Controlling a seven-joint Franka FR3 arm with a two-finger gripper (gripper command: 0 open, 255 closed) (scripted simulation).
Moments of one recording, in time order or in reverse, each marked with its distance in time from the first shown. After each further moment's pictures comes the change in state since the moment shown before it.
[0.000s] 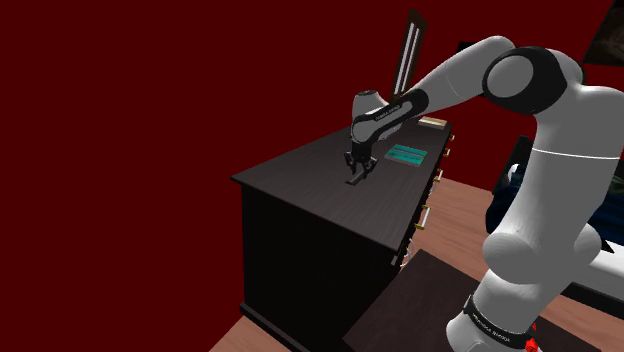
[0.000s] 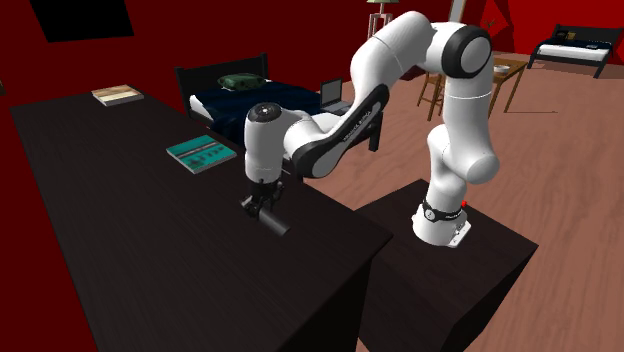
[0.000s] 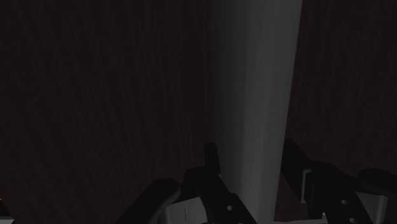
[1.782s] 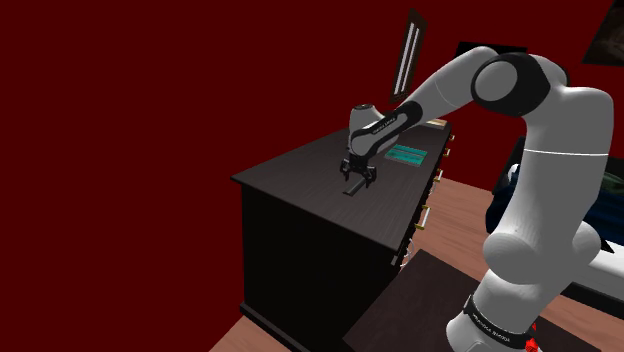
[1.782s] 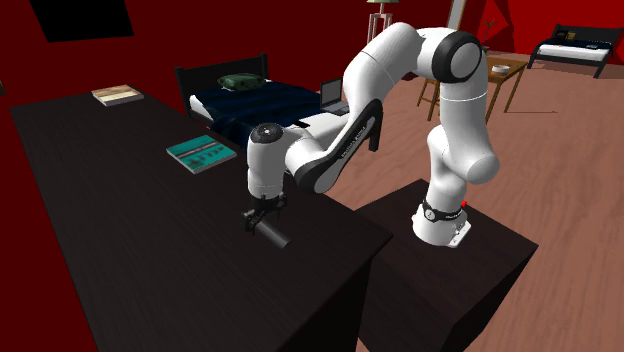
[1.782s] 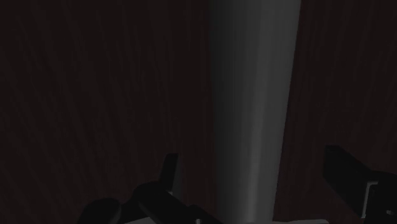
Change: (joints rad) arm 0.008 0.069 -0.010 -0.032 -0.039 0.093 0.047
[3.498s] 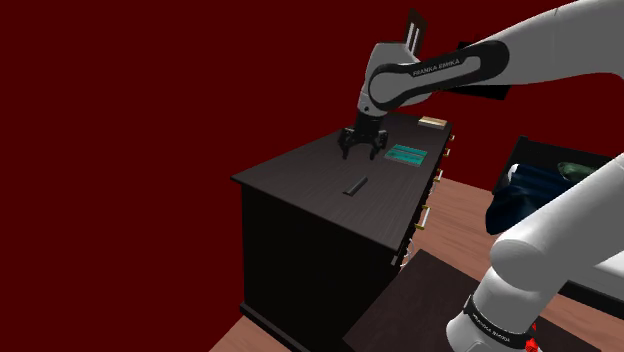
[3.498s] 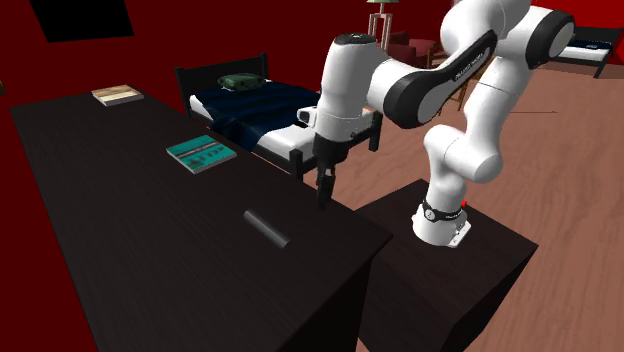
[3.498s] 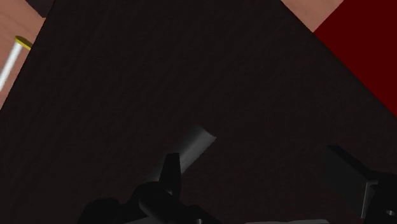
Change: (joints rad) arm 0.154 -0.607 0.068 -0.228 0.336 -0.281 -0.760
